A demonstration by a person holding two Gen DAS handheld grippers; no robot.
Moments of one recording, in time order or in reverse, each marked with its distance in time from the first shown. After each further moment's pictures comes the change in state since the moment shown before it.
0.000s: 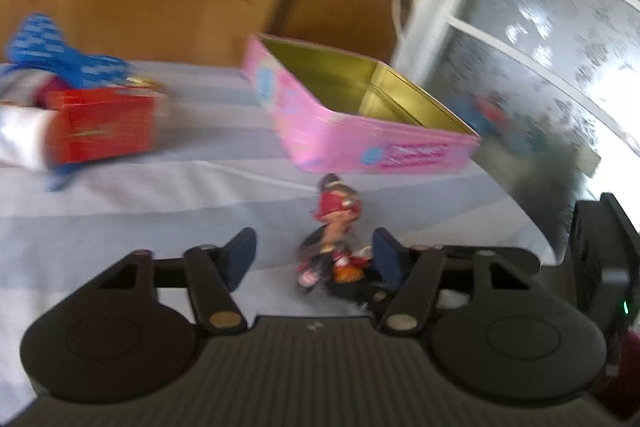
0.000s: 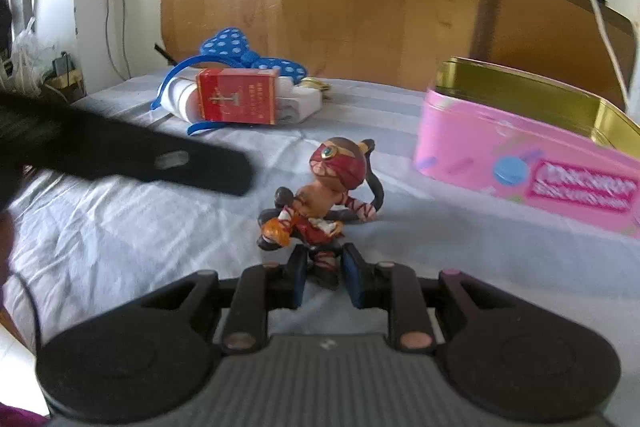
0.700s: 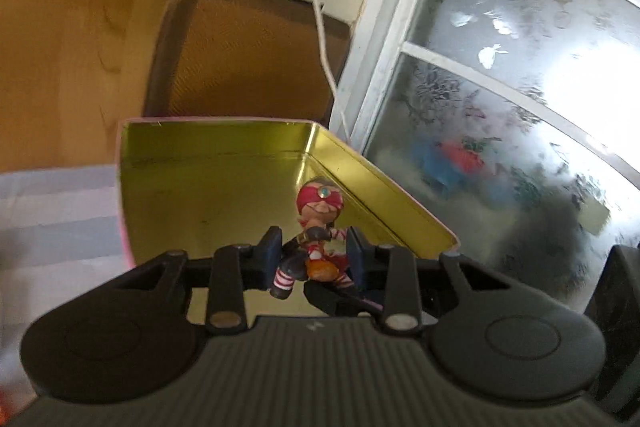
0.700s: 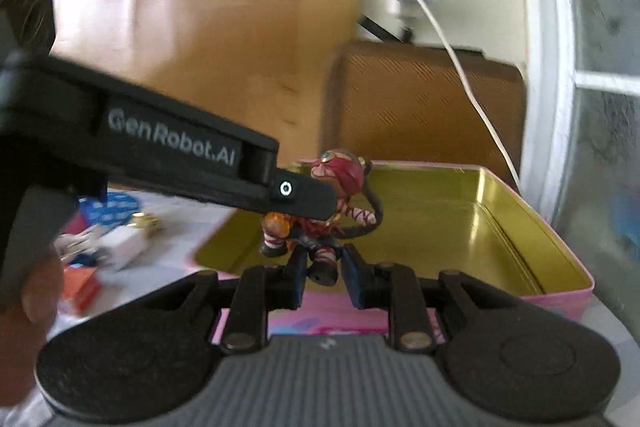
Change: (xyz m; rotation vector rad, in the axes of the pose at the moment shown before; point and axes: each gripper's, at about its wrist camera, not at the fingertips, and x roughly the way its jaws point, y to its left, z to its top) left arm 0.149 -0.061 0.122 0.094 -0.086 -0.113; right arm 0.003 -0.133 0.071 0.143 -0.235 -0.241
